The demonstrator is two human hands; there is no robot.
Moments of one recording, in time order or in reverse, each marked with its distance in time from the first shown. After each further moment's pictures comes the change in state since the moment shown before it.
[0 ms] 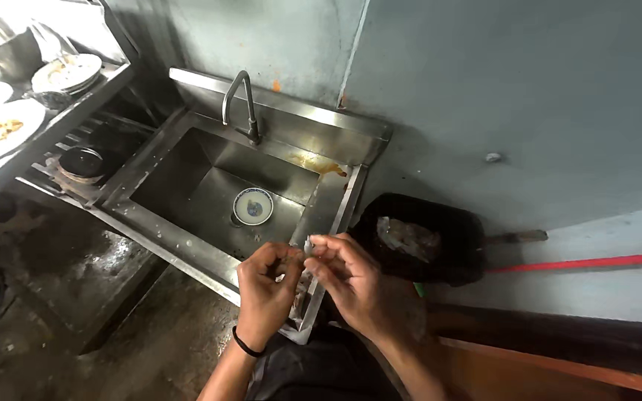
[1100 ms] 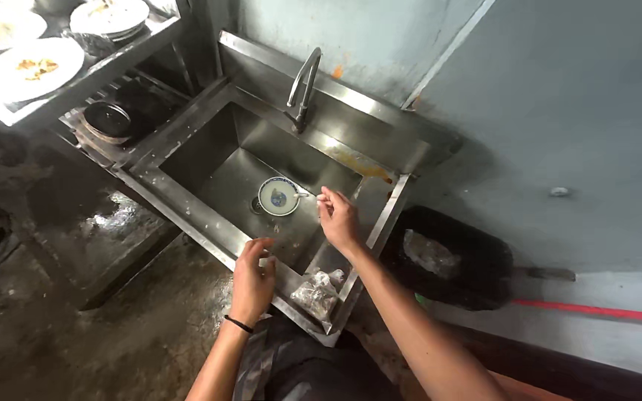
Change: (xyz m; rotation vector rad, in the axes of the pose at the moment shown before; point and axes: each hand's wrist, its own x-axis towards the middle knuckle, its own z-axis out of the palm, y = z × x) left_hand -0.014 -0.083 -0.114 0.442 0.027 -0.389; right_hand 0.105 0.114 0.113 -0.432 -0.086 0.119
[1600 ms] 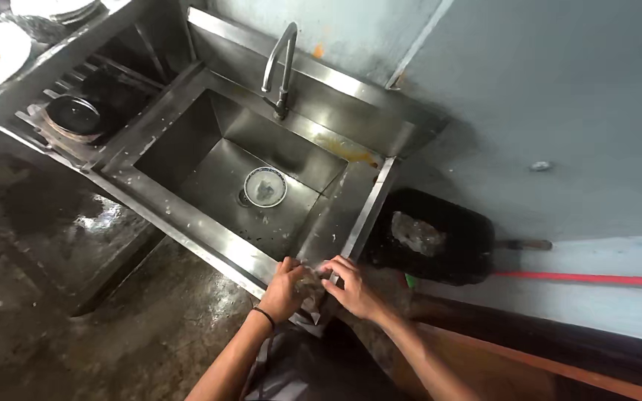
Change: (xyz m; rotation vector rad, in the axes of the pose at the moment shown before) left_hand -0.004 -0.057 0.112 0.092 -0.585 0.119; right_hand -0.145 0.069 -0.054 -0.068 -0.620 0.213
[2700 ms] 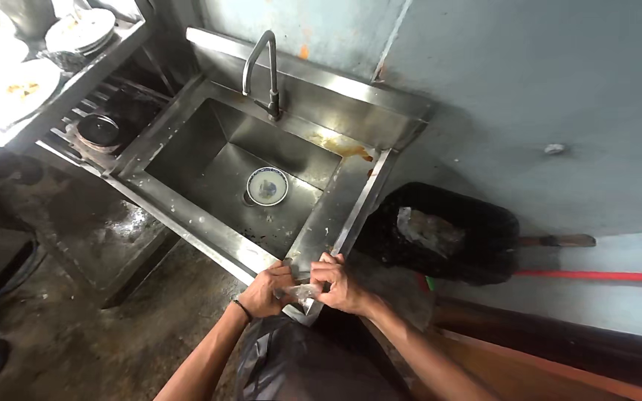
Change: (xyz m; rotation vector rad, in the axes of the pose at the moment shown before) left_hand -0.025 -0.005 -0.010 0.156 -0.022 0.427; right_hand -0.005 0.018 0.006 0.083 0.057 -0.516
